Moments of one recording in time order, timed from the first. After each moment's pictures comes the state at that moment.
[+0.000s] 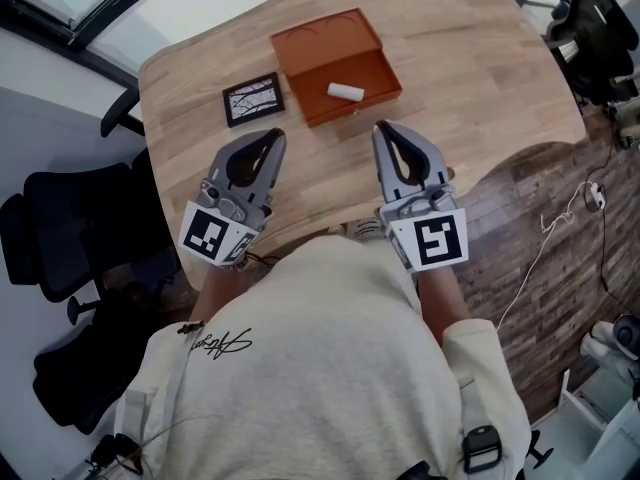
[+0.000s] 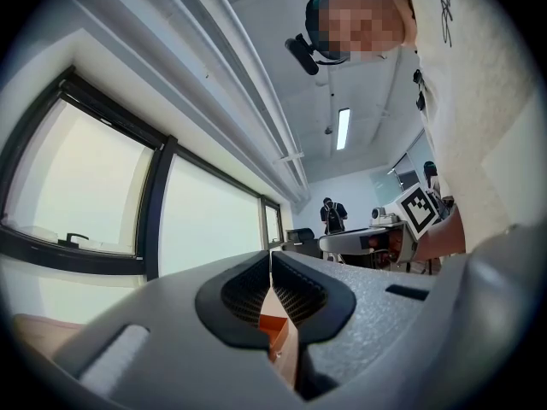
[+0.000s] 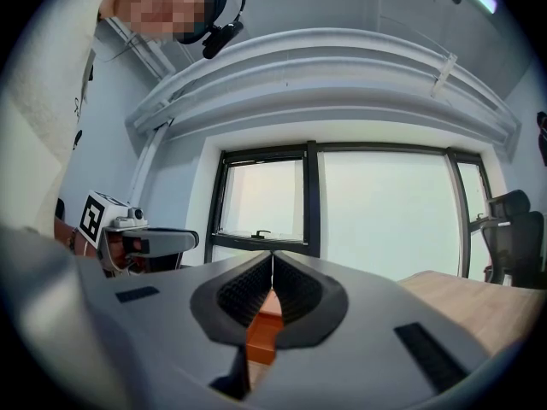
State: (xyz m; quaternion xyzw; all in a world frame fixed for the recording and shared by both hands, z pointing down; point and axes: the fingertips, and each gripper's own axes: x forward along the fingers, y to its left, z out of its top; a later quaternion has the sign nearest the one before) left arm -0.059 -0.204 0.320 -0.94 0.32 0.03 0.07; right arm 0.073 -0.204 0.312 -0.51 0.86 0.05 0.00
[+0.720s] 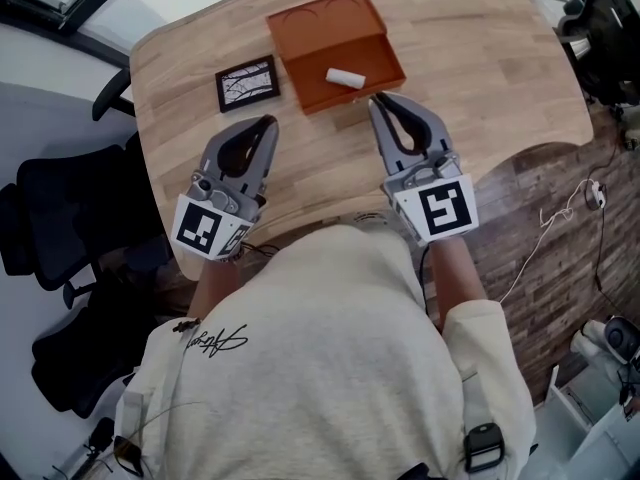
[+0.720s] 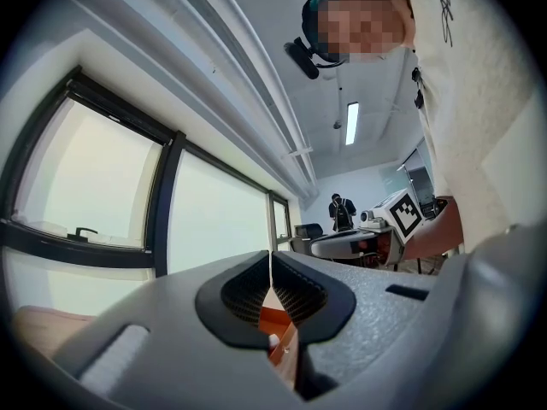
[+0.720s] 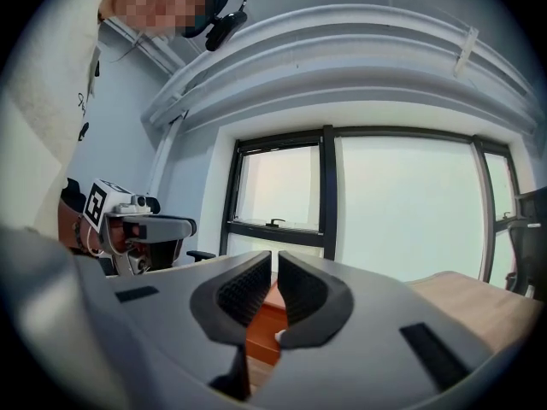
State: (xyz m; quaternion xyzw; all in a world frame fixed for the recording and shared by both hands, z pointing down) left arm -0.060 -0.223 0.334 -0.93 0.35 0.02 0.06; right arm 0.071 -0.246 0.341 -0.45 0.89 0.02 -0.05
